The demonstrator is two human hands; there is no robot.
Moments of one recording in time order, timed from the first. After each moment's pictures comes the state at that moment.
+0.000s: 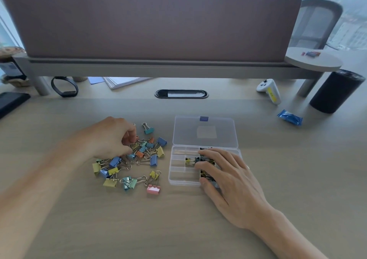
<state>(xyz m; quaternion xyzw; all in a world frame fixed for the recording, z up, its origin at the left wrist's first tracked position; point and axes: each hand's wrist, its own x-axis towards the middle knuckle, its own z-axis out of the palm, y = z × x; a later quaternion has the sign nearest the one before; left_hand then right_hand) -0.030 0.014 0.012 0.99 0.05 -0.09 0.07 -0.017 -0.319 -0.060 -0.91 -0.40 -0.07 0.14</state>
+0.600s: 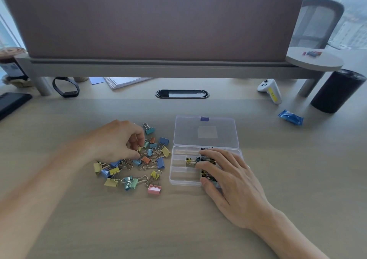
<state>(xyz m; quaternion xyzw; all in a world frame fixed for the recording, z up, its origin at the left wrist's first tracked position) -0.035 0.005 0.013 0.98 0.02 -0.10 0.16 -0.016 -0.319 -0.060 -0.90 -0.40 -0.07 0.15</state>
